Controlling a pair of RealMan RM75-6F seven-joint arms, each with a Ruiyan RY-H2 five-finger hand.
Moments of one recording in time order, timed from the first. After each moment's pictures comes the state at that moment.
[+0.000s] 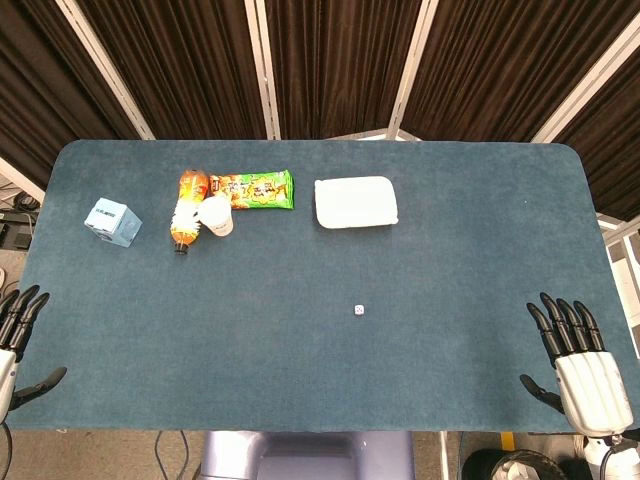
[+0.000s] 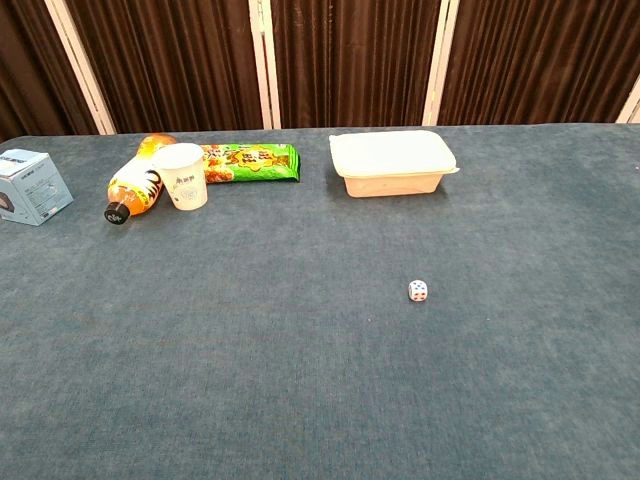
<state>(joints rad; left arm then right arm) 0.02 -1.01 0.02 -1.79 1.72 1.67 0.14 0.01 -1.07 0.02 -1.76 -1.74 1.62 -0.20</state>
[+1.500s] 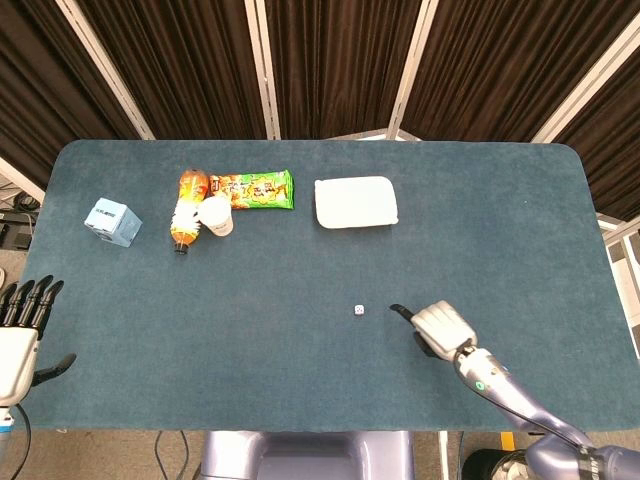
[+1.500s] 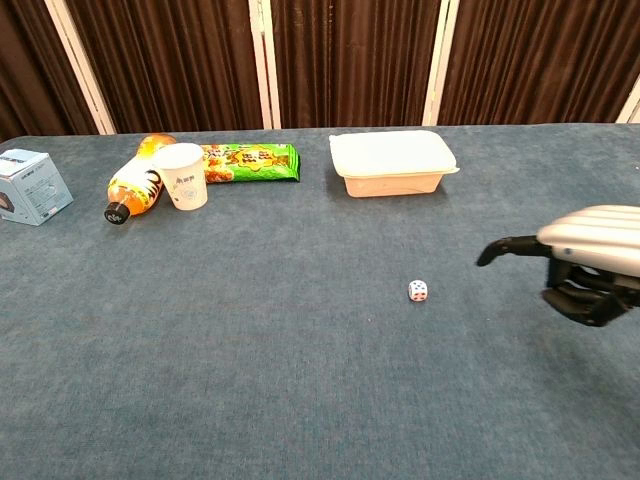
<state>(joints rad) -0.05 -1.08 -0.03 -1.78 1.55 1.53 0.26 0.55 -1.31 0.09 -1.61 -1.43 0.79 -0.30</state>
